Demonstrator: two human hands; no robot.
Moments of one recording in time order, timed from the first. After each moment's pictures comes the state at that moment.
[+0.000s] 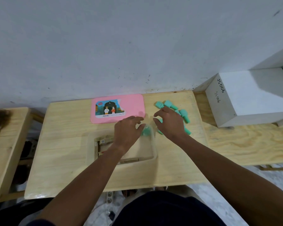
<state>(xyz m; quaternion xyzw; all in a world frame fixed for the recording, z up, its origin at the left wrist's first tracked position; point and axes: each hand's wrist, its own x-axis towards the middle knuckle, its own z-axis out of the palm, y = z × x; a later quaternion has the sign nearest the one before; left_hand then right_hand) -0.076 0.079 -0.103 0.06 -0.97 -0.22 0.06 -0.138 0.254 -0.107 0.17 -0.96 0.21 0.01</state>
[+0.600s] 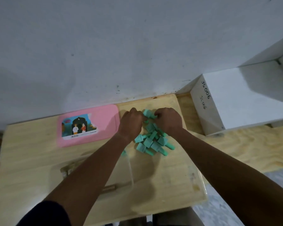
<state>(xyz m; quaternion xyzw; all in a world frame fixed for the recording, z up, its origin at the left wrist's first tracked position) -0.230 0.158 -0.154 -0.13 -0.99 -0.07 -0.08 -0.254 0.325 -0.146 0.01 -0.96 0.22 -0.17</state>
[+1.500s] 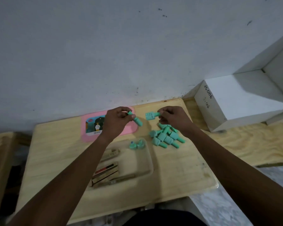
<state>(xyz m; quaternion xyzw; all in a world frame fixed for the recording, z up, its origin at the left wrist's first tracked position) -0.160 0.059 -0.062 0.12 -0.79 -0.61 -0.02 -0.195 0.299 -0.066 -0.06 -0.76 0.62 -0.20</state>
